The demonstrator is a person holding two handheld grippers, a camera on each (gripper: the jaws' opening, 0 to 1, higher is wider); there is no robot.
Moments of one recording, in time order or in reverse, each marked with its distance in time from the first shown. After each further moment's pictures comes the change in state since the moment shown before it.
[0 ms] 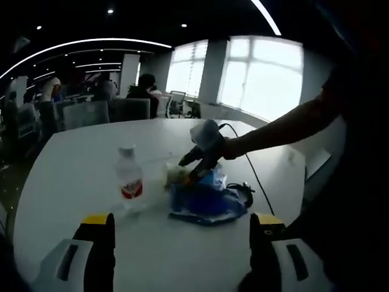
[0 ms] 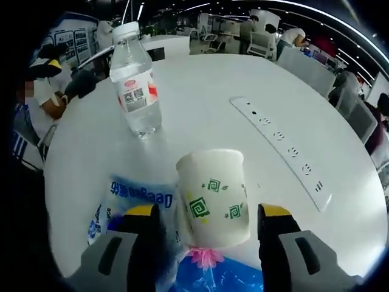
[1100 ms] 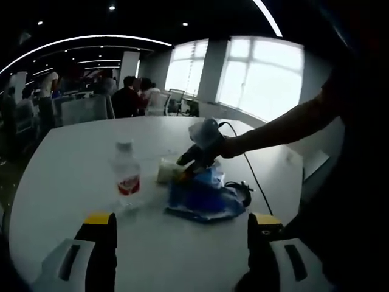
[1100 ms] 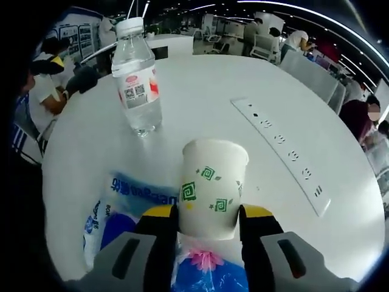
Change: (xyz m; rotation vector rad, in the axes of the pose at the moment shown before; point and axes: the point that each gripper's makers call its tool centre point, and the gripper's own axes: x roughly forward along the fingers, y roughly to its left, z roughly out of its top) left arm 0.005 -0.007 -0.007 -0.018 0.012 -0.021; right arm 0.000 0.000 -0.001 -0.033 -0.015 0.000
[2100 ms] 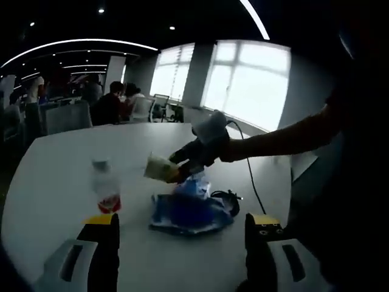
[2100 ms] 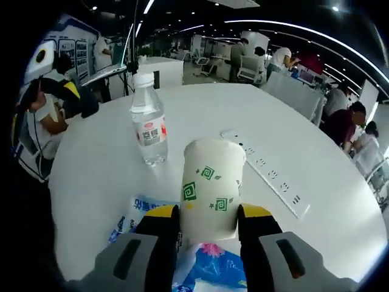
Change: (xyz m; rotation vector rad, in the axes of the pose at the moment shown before) left arm 0.024 -0.022 0.026 0.051 -0.039 -0.127; right arm -0.071 0.007 0.035 0.042 -0.191 -0.088
